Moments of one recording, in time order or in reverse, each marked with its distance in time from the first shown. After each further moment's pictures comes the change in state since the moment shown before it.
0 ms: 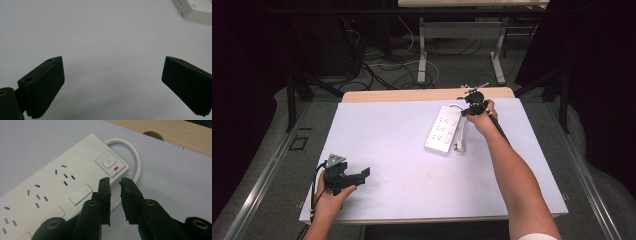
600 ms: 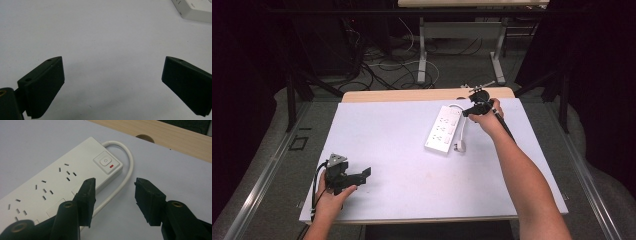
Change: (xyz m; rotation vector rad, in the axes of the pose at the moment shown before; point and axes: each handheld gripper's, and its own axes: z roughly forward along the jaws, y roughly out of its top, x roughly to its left) left arm -0.001 0.002 0.001 0.016 -0.010 0.018; right arm -0.002 -0.002 -0.026 -0.019 -0.024 -0.013
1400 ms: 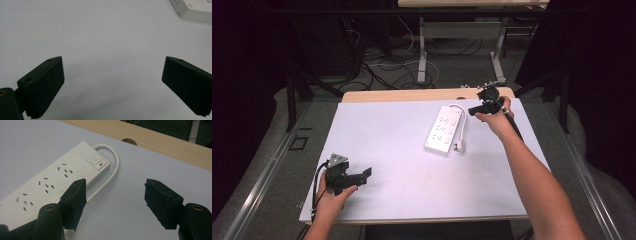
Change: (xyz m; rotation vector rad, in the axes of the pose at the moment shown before) left arm -0.003 0.000 0.000 -0.008 -0.001 0.005; right arm -0.003 -0.001 -0.045 -0.028 -0.065 0.028
